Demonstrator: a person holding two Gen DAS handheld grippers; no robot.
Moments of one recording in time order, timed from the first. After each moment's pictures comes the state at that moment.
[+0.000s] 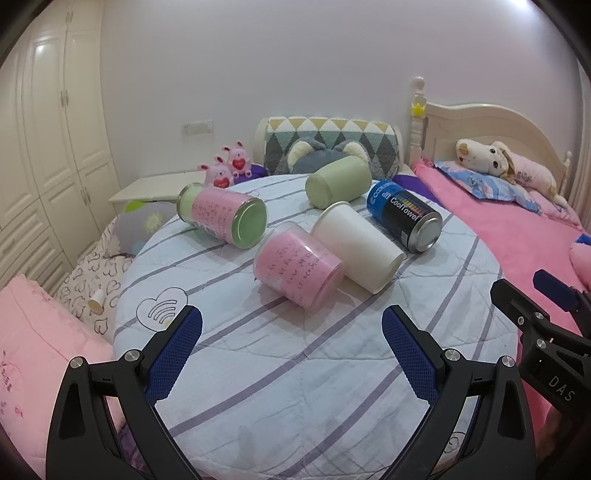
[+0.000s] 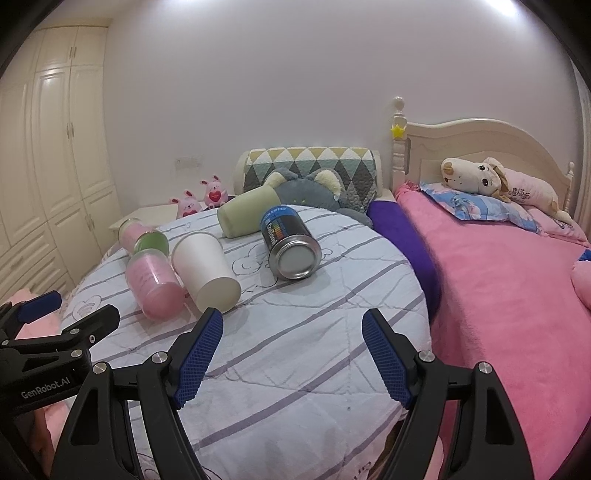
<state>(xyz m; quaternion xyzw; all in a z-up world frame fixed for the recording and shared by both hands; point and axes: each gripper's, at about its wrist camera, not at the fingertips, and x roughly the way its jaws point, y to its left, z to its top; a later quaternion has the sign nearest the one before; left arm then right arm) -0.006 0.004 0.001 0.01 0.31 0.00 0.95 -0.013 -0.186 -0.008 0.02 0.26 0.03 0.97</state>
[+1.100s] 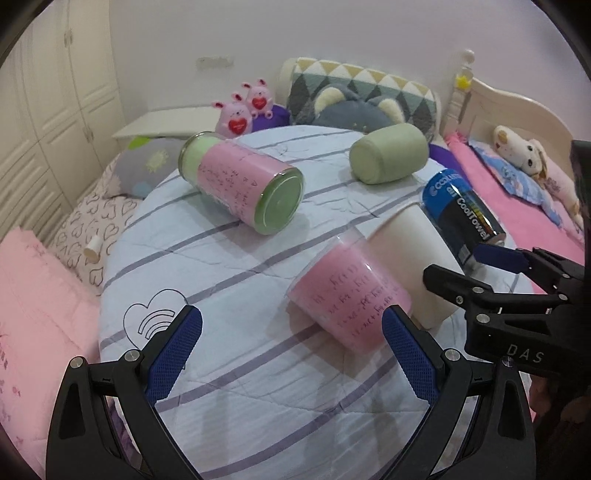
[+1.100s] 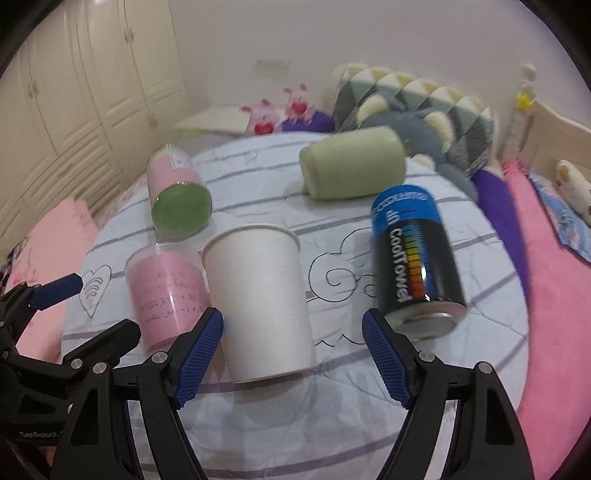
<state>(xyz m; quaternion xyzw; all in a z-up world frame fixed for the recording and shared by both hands) 0.082 0.039 -0.009 -0.05 0.43 0.03 0.90 0.136 -0.121 -0.016 -0.06 0.44 0.21 0.87</state>
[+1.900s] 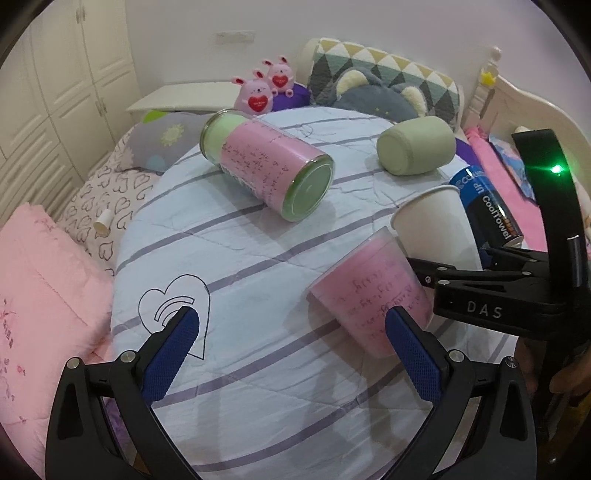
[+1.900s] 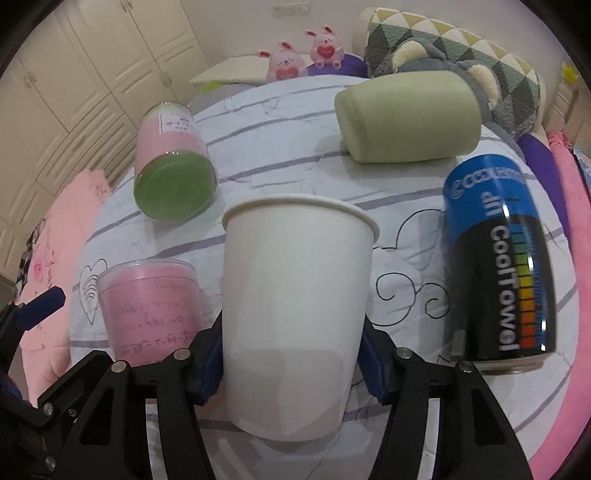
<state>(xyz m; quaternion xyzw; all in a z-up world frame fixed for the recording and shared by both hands) 0.089 0.054 -0.010 -0.07 0.47 0.05 0.88 0.175 -0.103 -0.036 -0.05 0.53 0.25 0.81</state>
